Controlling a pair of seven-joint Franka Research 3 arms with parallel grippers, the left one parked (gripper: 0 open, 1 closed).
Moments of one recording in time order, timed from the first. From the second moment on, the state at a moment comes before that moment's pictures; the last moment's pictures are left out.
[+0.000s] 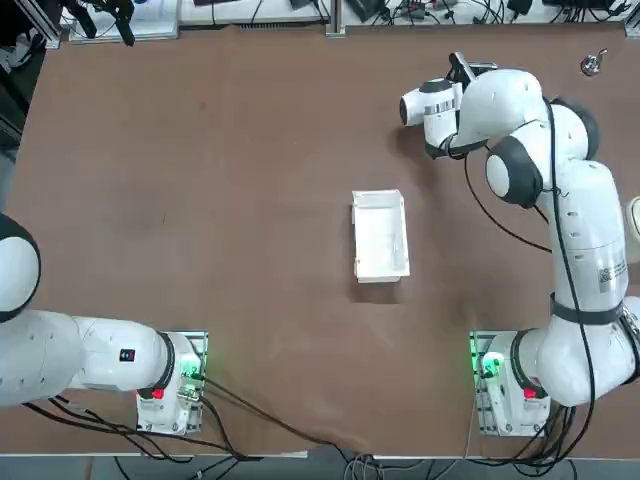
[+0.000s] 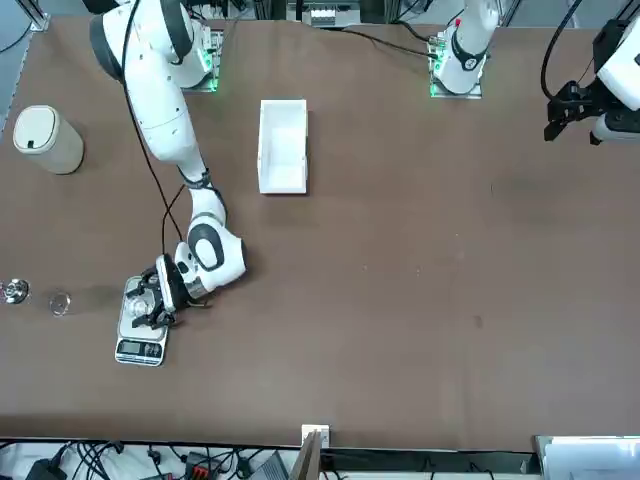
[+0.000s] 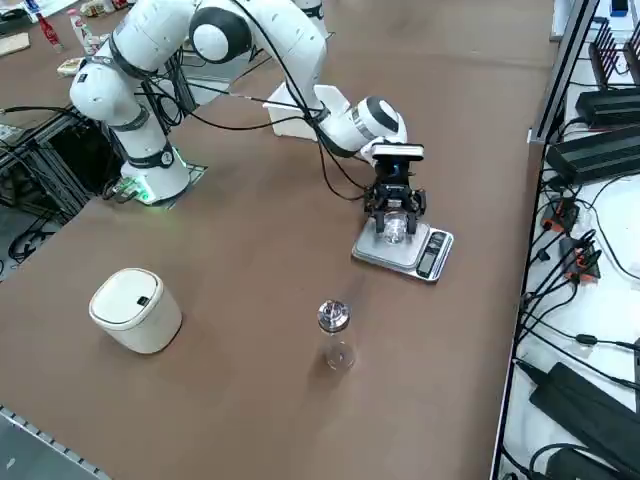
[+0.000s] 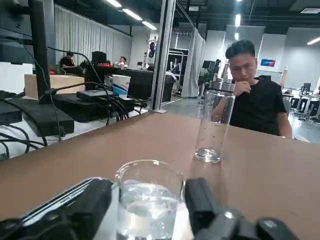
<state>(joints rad) 0.38 1.02 -0.04 -1.45 -1.48 1.69 2.36</state>
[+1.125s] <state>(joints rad) 0.49 0.70 -0.03 -1.38 -0.83 1.65 1.66</state>
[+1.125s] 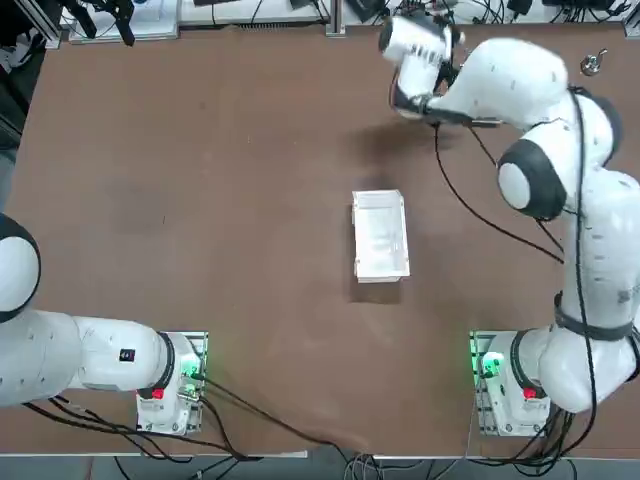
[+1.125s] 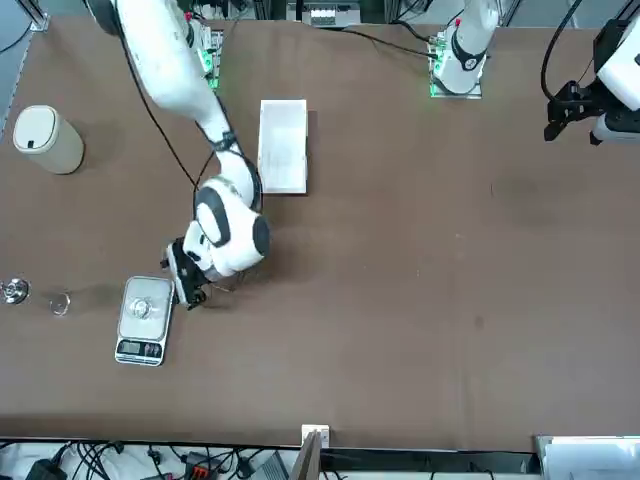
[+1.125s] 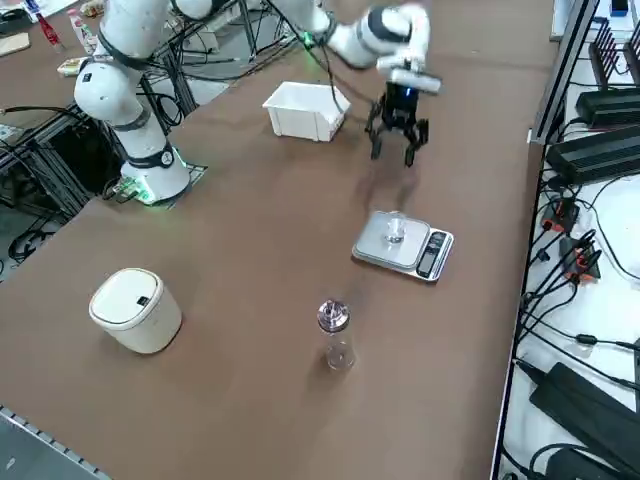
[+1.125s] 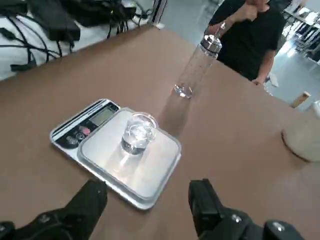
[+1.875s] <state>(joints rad) 0.32 0.29 -0.05 -1.39 -0.42 1.54 0.72</state>
